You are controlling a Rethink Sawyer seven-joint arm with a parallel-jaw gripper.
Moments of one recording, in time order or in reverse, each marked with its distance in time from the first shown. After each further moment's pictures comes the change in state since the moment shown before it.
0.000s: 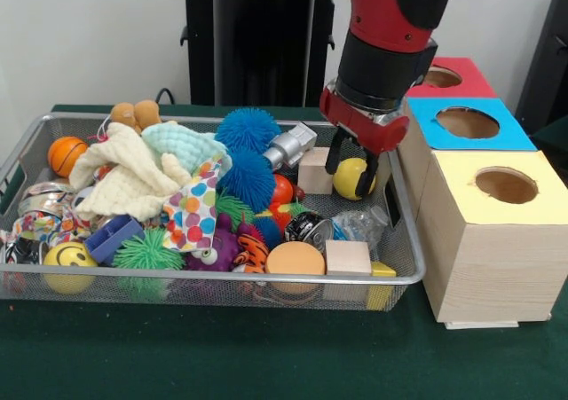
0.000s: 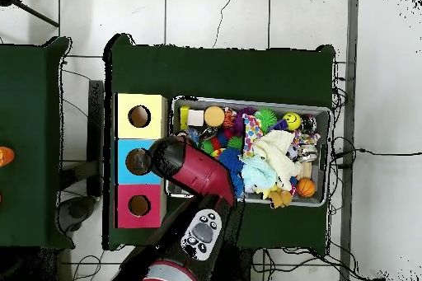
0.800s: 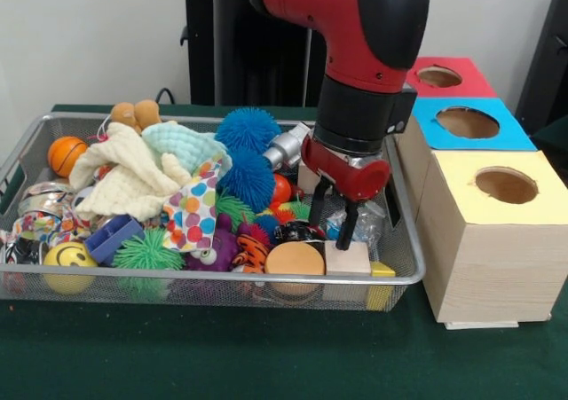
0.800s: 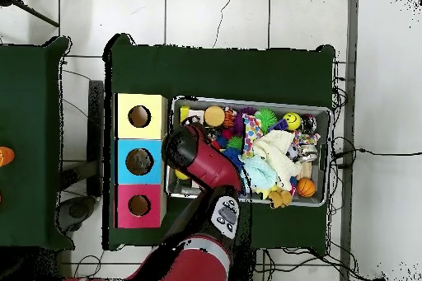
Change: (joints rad) arm -0.112 0.030 0.142 0.002 0.067 -0.262 0.000
